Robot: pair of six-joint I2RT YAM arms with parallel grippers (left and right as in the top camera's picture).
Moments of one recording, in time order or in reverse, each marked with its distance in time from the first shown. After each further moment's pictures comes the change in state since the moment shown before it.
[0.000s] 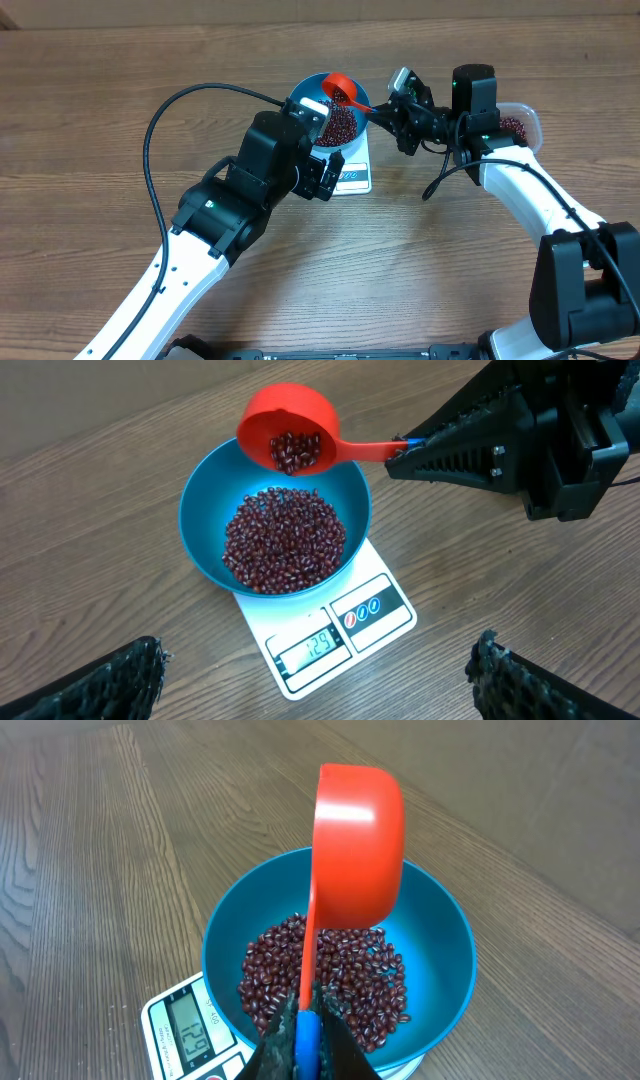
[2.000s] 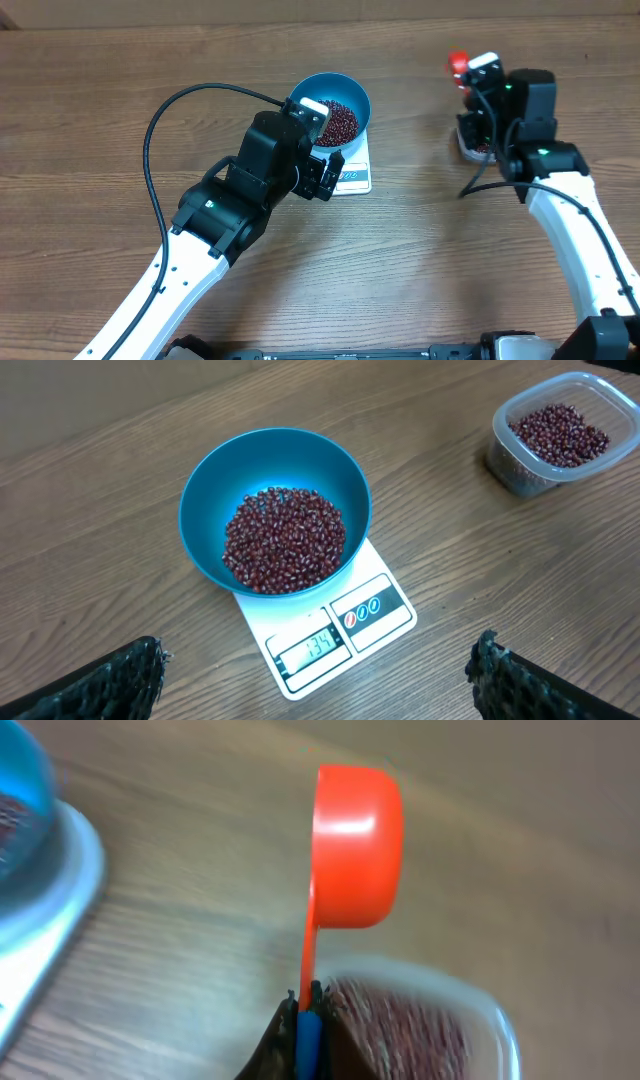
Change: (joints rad) left arm 0.000 0.000 0.000 0.000 0.000 0.000; right arm -0.147 -0.266 0.000 -0.371 0.780 0.183
